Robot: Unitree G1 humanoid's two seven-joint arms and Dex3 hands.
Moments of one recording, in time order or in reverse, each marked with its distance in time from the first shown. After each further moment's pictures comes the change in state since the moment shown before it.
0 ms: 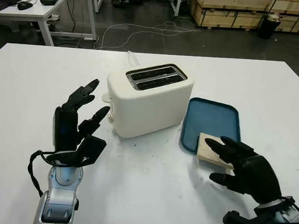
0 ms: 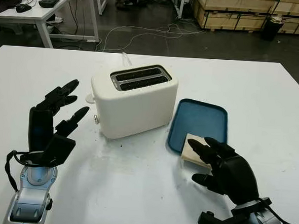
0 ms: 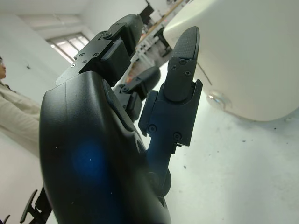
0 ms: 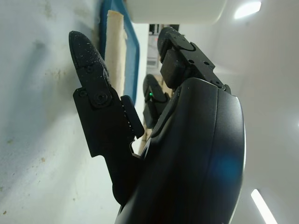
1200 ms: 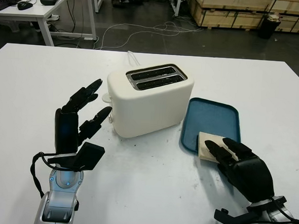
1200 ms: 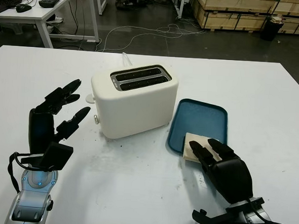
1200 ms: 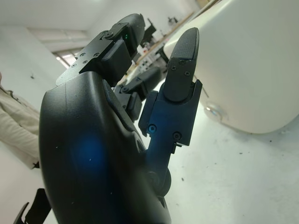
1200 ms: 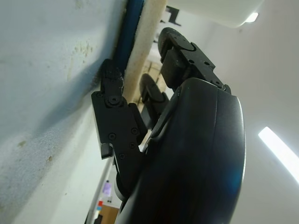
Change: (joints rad) left arm 0.000 0.000 0.009 0.063 -0.033 -0.159 0.017; right arm -0.056 -0.081 0.178 0.068 -0.209 0.245 -0.220
